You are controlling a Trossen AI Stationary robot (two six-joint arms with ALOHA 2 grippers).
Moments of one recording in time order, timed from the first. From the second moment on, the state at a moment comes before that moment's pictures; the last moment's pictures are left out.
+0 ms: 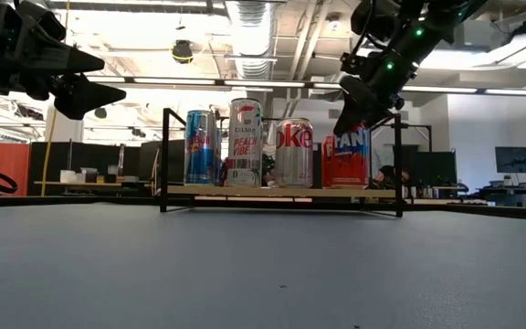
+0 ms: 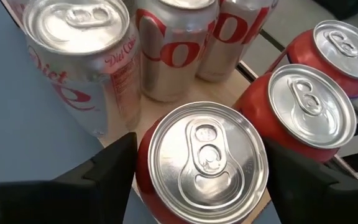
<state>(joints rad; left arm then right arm) -0.25 0.02 0.01 0.08 -0.40 -0.09 -0.30 1.32 0.90 -0.38 0.40 0.17</state>
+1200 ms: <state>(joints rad) -0.25 0.02 0.01 0.08 -0.40 -0.09 -0.20 1.32 1.18 -0.63 0.41 0.00</state>
